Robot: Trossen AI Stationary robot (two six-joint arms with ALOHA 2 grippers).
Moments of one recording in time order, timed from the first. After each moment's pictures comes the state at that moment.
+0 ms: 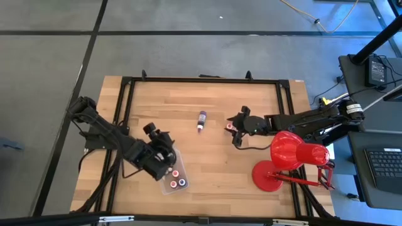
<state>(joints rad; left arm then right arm) -0.58 1.52 1.26 -1.16 -0.93 -0.99 0.08 1.23 0.62 -0.01 0.39 0.10</state>
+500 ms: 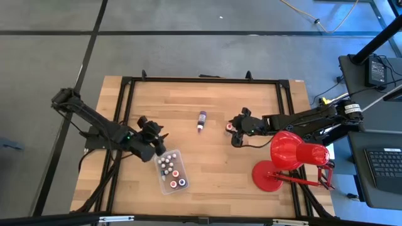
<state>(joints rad) -0.49 1.15 0.82 -0.77 -0.86 -0.93 0.06 1.25 0.62 -0.10 0.35 0.18</state>
